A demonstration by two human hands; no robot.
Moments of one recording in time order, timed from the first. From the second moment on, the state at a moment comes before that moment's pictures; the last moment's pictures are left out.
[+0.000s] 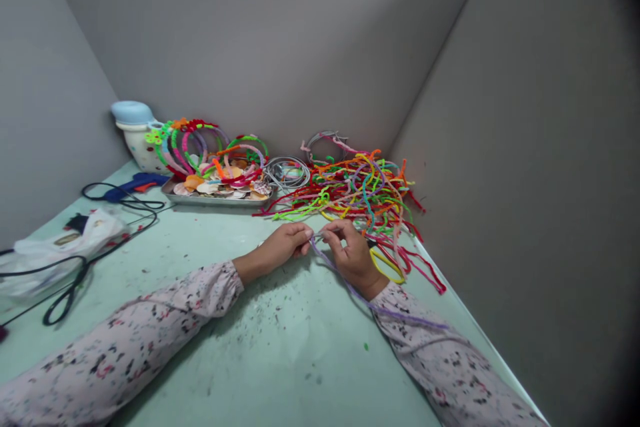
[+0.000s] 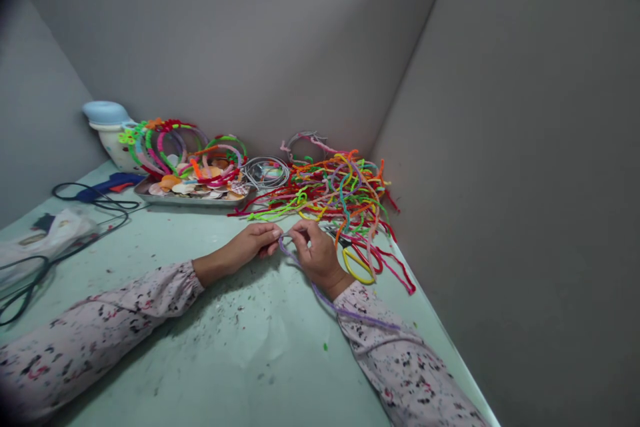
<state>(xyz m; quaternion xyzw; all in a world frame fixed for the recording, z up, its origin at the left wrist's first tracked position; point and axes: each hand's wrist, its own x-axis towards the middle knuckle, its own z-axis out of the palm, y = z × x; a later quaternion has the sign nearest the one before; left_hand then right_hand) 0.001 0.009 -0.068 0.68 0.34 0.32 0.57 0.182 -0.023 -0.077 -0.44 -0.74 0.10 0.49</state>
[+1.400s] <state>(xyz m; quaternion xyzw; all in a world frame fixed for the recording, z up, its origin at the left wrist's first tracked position) 0.002 -0.002 -0.062 0.77 0.41 0.41 0.26 0.183 -0.021 -0.076 -0.47 -0.71 0.15 0.51</state>
